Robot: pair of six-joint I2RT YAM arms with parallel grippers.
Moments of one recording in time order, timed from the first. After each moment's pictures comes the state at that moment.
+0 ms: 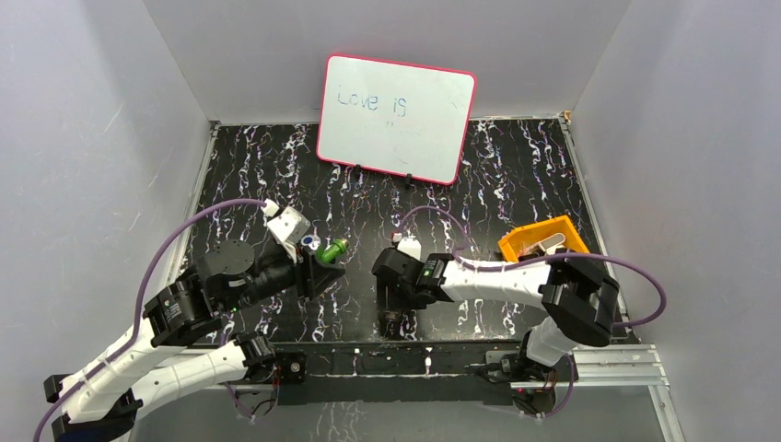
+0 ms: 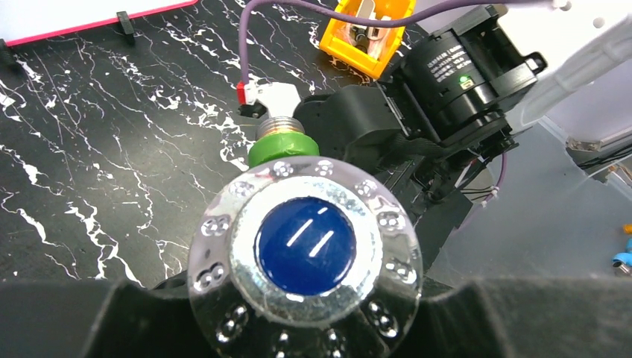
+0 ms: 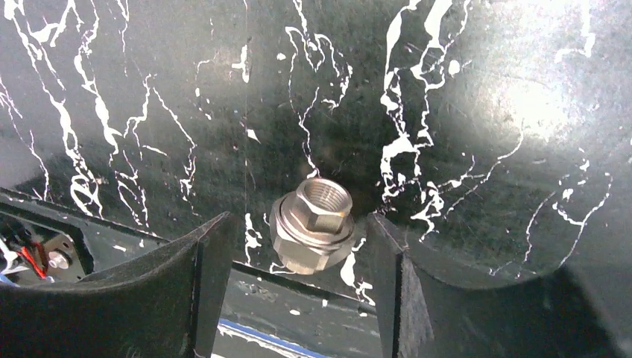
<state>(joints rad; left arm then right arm) -1.01 0.60 0.99 -0.68 -0.04 -0.30 1.20 1.54 0.92 -0.51 0.18 1.06</state>
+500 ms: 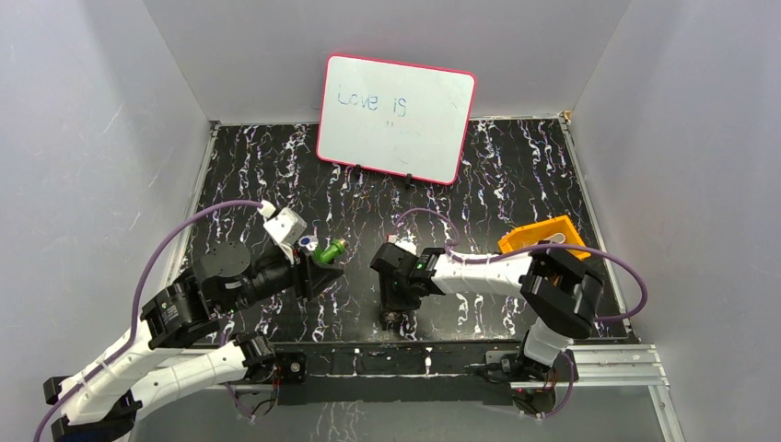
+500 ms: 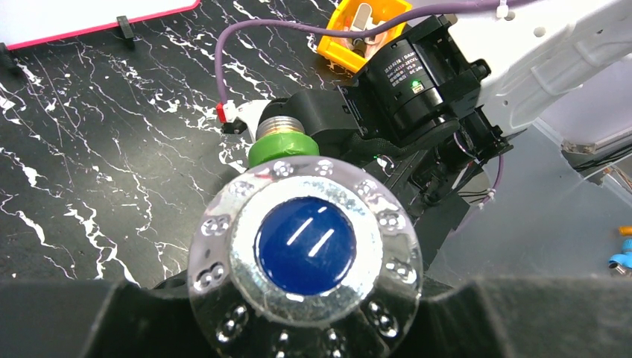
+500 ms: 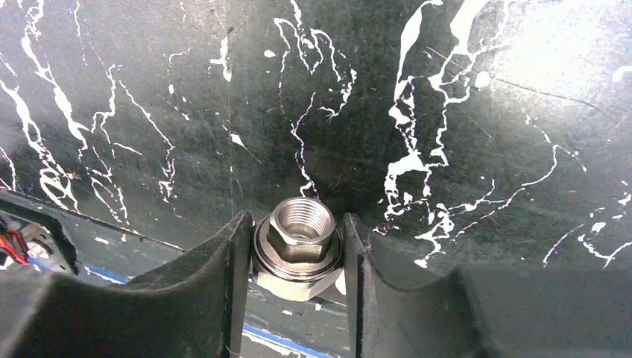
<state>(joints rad) -1.01 0.58 0.99 -0.68 -0.04 -0.30 1.15 1.65 0.96 -0.50 0.04 1.00</state>
